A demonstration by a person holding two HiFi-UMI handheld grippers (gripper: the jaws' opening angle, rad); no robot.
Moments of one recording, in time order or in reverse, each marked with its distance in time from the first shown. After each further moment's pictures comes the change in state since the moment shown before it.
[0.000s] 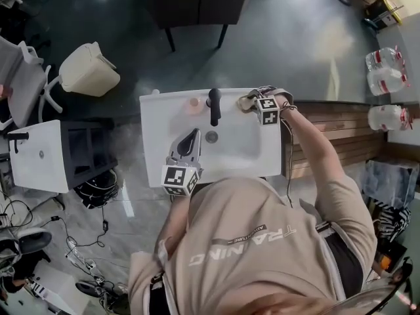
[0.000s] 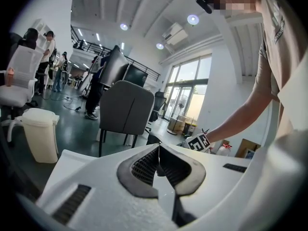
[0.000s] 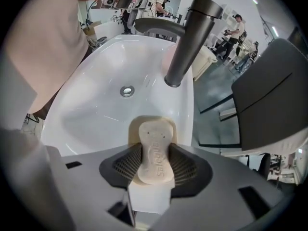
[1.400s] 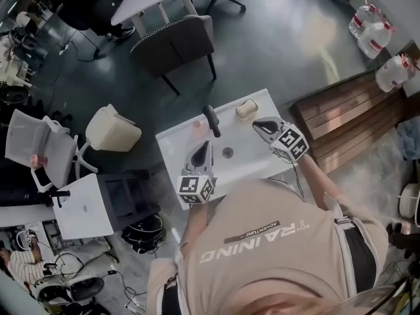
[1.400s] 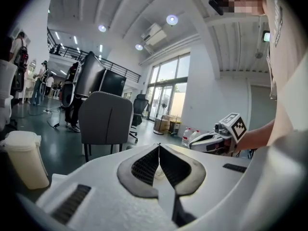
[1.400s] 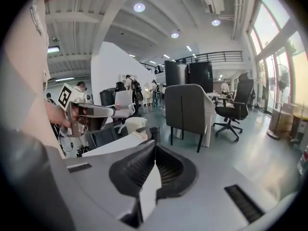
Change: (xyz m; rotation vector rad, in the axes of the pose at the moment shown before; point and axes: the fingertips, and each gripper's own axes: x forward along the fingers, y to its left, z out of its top) left arm -0.009 -0.058 0.036 0.165 -0.009 -0.167; right arm -0.214 0.057 0.074 1.024 -0.804 -0.501
